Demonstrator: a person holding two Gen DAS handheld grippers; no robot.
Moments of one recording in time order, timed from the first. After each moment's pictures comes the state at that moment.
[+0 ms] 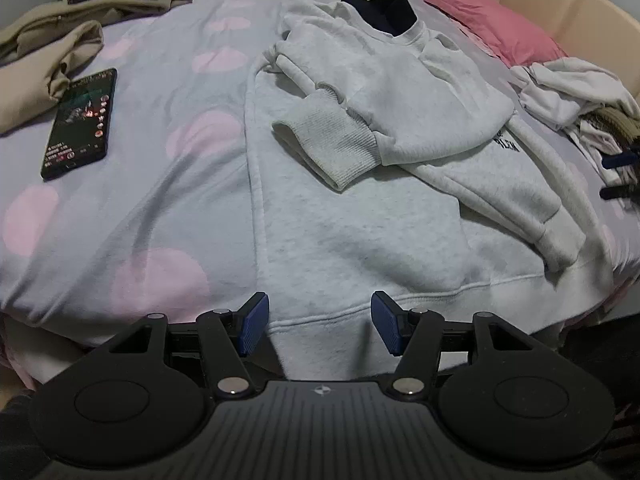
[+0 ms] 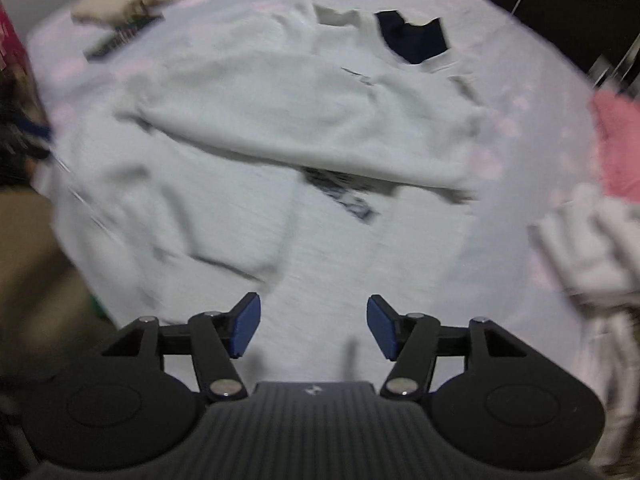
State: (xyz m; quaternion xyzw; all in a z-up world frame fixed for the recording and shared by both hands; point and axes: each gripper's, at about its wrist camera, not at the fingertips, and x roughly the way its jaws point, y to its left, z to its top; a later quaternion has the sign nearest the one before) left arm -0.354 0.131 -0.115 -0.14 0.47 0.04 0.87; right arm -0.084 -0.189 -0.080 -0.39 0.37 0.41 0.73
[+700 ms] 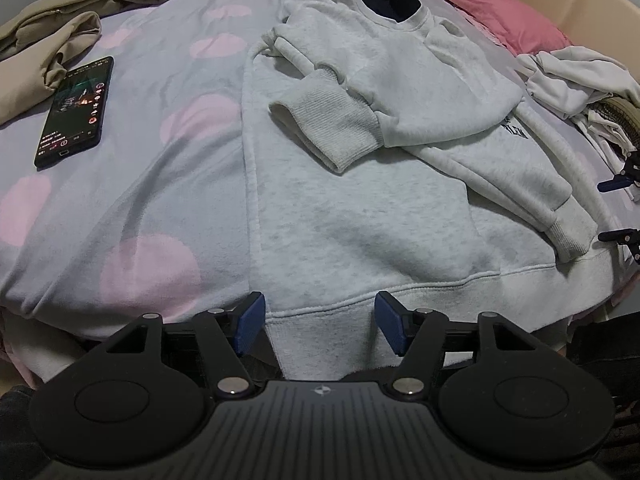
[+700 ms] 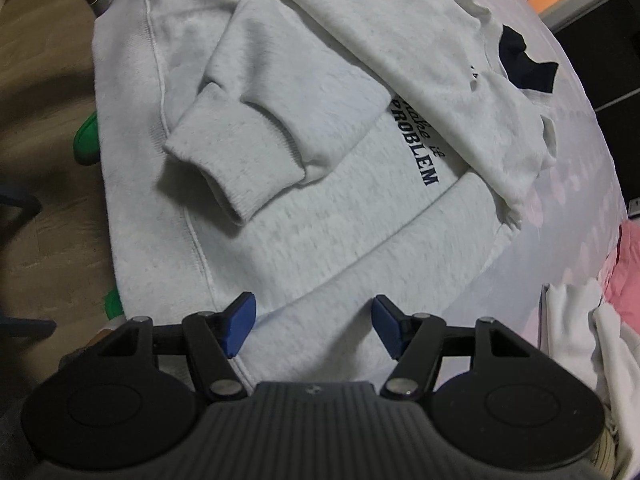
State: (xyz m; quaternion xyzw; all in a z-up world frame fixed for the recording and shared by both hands) left arm -0.355 0.122 -0.130 -0.13 0.49 0.05 0.86; right arm -0.115 -0.197 -0.142 -0.55 0.31 0.47 0.61
